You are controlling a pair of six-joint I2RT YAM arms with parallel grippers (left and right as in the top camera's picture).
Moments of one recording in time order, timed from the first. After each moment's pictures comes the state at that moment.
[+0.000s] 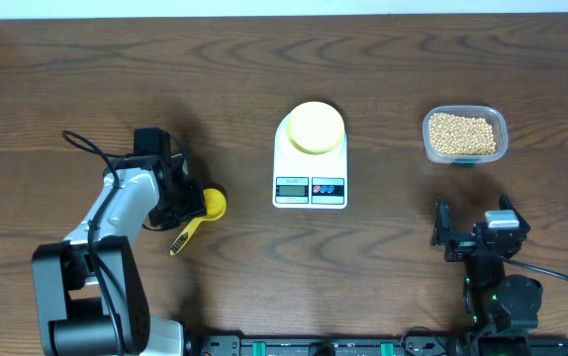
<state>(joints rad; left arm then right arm) 0.09 1.64 0.90 -0.77 0.15 -0.20 0.02 0.02 0.01 -0.07 -0.01 -0.05</state>
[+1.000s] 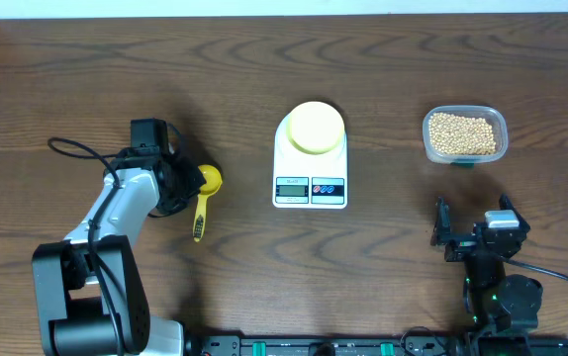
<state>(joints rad) 0.09 1.64 0.89 -0.55 0.17 -0.55 0.02 0.02 0.01 -0.07 -0.01 -0.05</state>
